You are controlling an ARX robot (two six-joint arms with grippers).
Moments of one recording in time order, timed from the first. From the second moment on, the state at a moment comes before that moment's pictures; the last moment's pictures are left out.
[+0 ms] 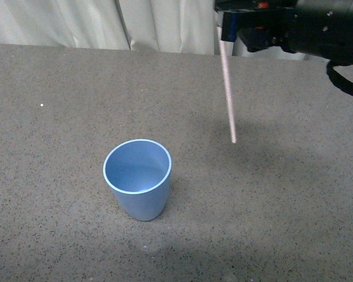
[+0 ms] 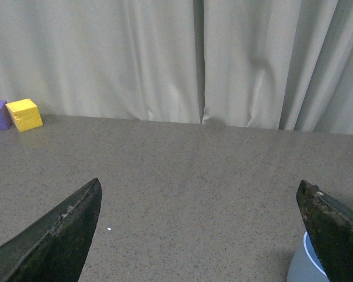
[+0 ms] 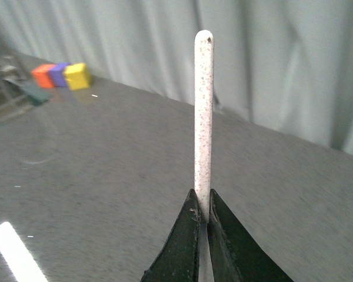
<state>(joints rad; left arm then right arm) 0.00 0.00 0.02 0.00 0.00 0.00 0.36 1.81 0.73 0.96 -0.40 0.09</state>
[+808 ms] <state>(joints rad) 0.00 0.00 0.02 0.00 0.00 0.00 0.54 1.97 0.83 1.01 -0.57 0.19</state>
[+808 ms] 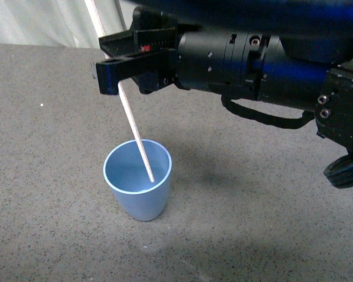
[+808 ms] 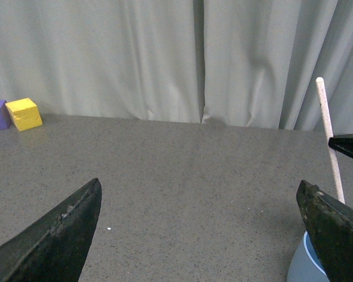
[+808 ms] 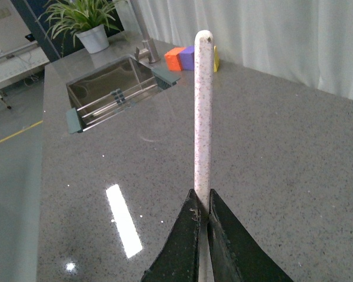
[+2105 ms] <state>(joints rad) 0.00 0.00 0.02 0.00 0.00 0.00 0.20 1.26 0.35 0.42 -0.04 0.09</state>
